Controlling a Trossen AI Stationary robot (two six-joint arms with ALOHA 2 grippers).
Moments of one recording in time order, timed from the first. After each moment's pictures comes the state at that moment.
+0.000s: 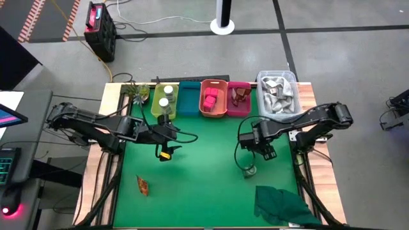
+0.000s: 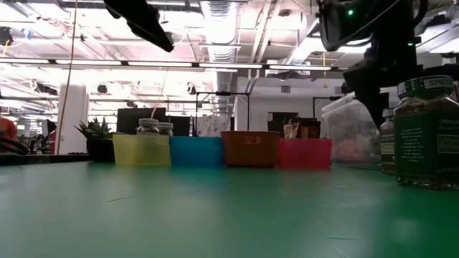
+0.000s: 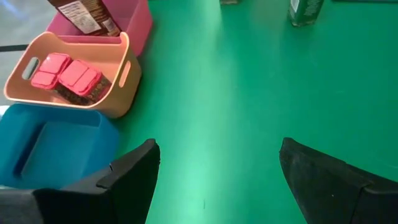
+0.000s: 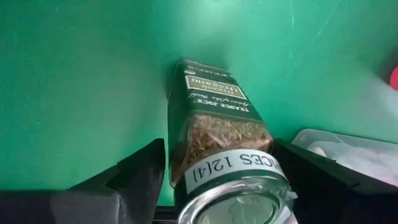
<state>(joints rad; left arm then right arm) -0.20 1.19 1.07 -0.63 -0.37 -0.10 0.11 1.49 0.98 -1.24 0.21 -0.17</state>
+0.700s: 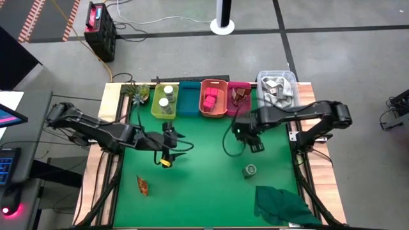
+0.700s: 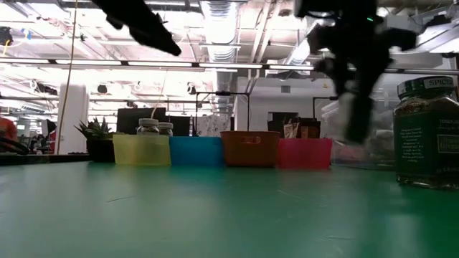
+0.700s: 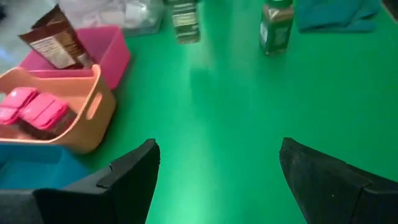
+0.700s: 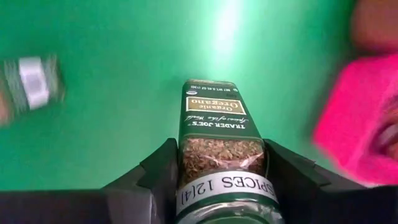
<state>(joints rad) -0.25 1.17 0.86 -0.27 -0.37 -0.05 -0.01 1.49 1.21 -1.16 0.13 -0.23</state>
